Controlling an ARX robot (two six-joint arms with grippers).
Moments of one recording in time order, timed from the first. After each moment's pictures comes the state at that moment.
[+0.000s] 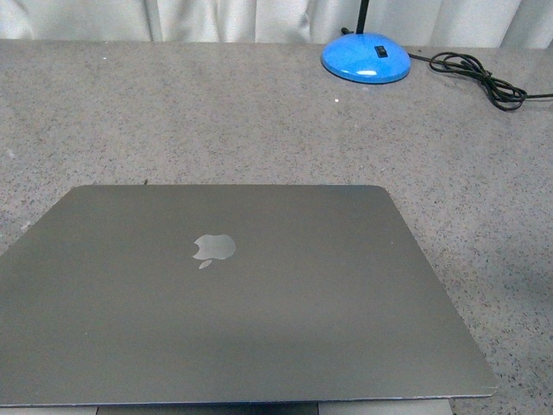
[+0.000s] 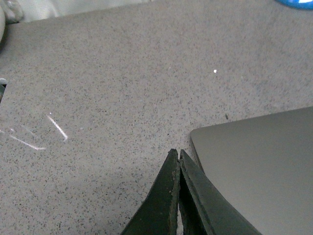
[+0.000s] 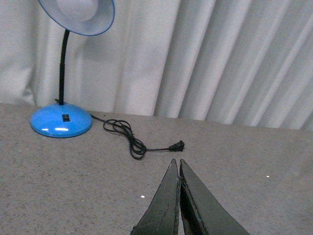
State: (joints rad) left arm 0.10 0.84 0.29 0.18 0.13 0.19; right arm 0.34 1.00 0.14 0.95 0.53 -0.27
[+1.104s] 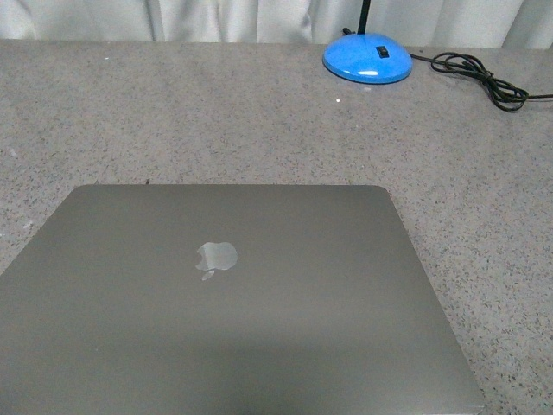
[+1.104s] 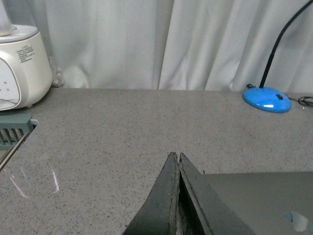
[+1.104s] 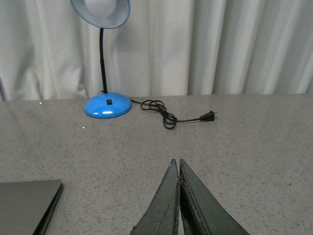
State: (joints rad) left arm 0.00 0.01 0.02 0.00 0.00 0.00; right arm 0.00 0.01 0.01 0.00 0.00 -0.01
